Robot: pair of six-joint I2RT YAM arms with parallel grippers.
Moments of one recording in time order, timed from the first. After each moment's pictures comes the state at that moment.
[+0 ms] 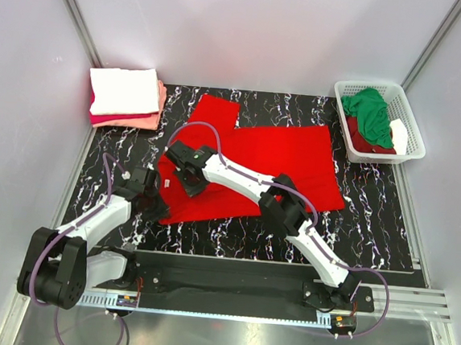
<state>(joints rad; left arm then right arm) -0.21 1.13 0.47 -0.47 0.06 -0.85 1.01 2.50 2.25 -0.93 0.07 0.31</state>
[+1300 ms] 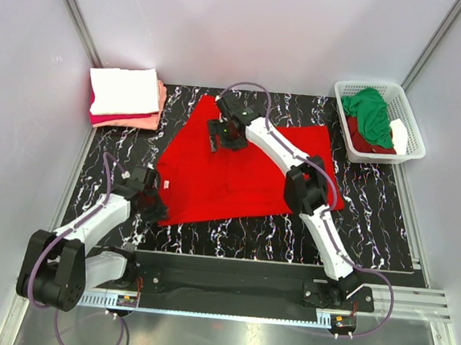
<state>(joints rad) -0.21 1.12 0.49 -0.54 0.05 -0.83 0.68 2.53 2.44 -0.92 -0.03 0.34</state>
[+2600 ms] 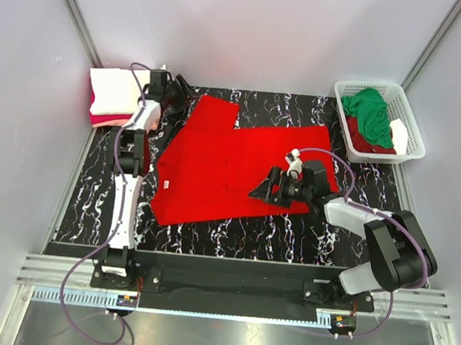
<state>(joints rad) -0.01 2.73 2.39 -0.23 0.43 -0.73 0.41 1.46 0.59 0.25 -0.60 0.70</state>
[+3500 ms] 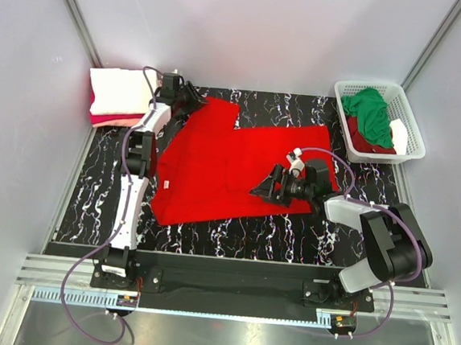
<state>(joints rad) -0.07 2.77 2.41 -0.22 0.40 -0.78 0.36 1.53 0.59 0.35 -0.72 0.75</state>
